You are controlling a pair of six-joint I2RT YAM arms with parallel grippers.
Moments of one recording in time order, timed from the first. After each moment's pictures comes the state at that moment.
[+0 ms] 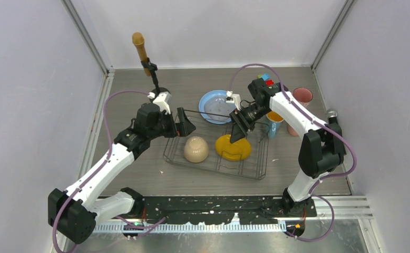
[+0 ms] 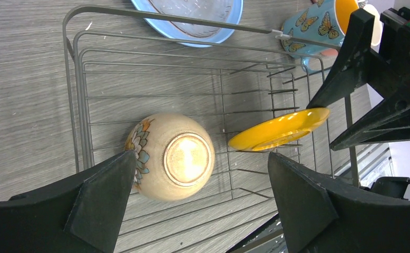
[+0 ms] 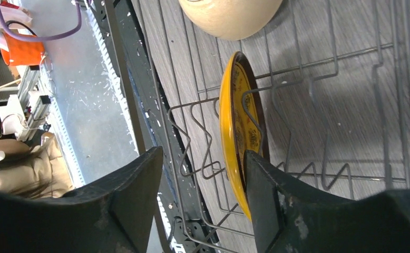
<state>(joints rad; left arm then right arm) -0.49 1.05 0.86 -0.32 0.18 -0.53 0.34 1.70 1.42 -1.13 -0.86 -0.48</state>
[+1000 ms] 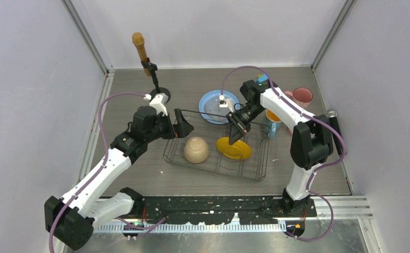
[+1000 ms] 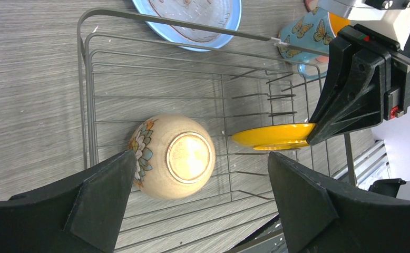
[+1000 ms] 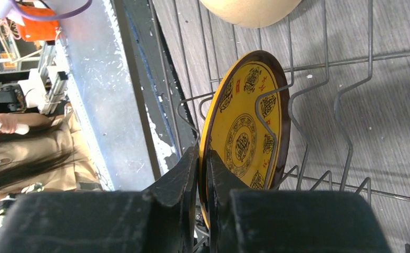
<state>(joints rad) -0.49 0.99 0.83 -0.32 0.16 -0.53 0.40 1.80 1.49 -1.24 -0.85 -0.51</state>
